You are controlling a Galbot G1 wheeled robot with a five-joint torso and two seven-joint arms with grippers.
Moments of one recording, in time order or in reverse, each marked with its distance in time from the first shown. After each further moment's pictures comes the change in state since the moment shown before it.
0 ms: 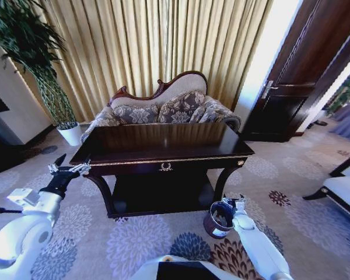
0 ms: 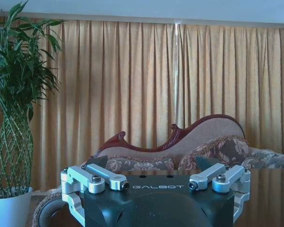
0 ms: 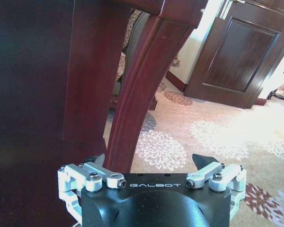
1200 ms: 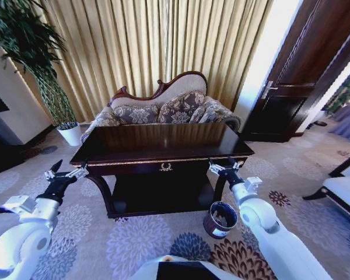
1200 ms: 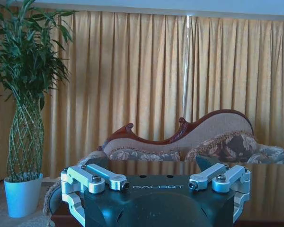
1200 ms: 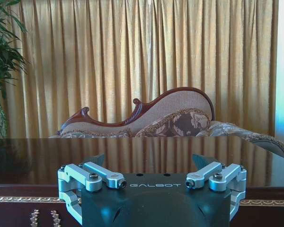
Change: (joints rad) left arm 0.042 -0.080 -0.033 -0.029 0.013 0.040 0.012; right arm -0.319 -0.139 0.072 1.158 0.295 -0.262 0.002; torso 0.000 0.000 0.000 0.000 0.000
